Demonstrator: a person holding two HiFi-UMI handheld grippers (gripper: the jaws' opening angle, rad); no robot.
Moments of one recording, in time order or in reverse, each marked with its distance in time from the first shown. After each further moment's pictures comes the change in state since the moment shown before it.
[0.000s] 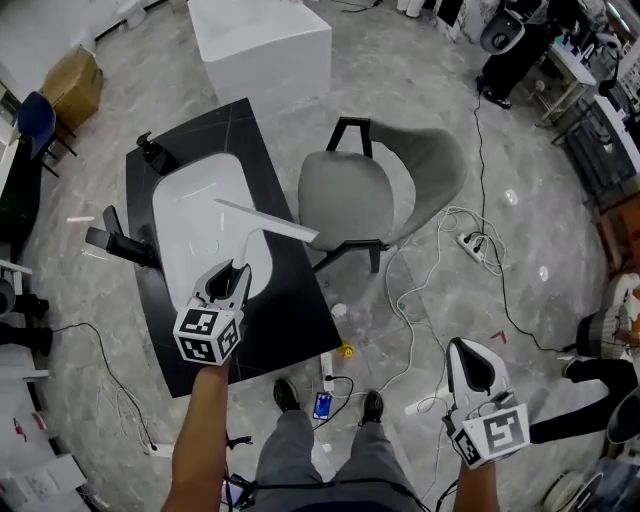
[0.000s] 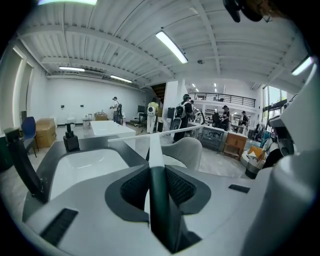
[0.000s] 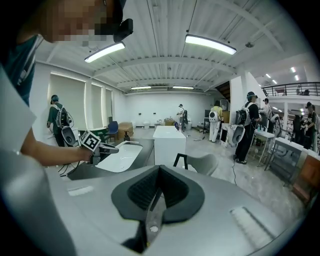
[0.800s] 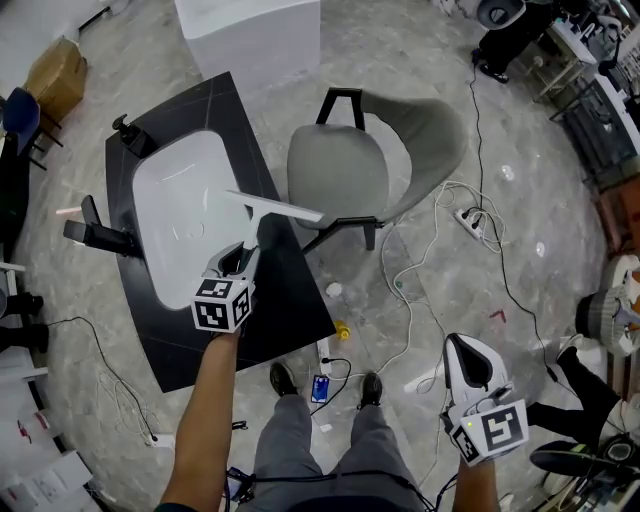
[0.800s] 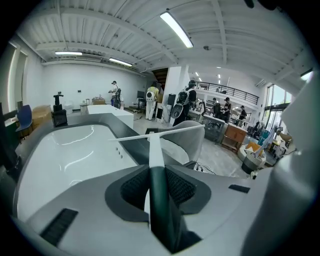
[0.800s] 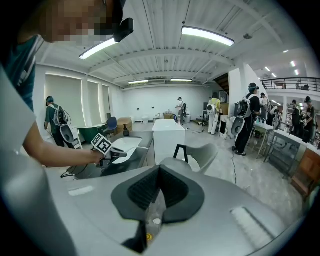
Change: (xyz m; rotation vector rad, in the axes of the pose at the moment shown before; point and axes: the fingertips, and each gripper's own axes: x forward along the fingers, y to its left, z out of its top) left arm 0.079 -0.007 -0.076 -0.035 0.165 -0.023; right arm 0.010 -0.004 -0.047 0.038 0.070 -0.004
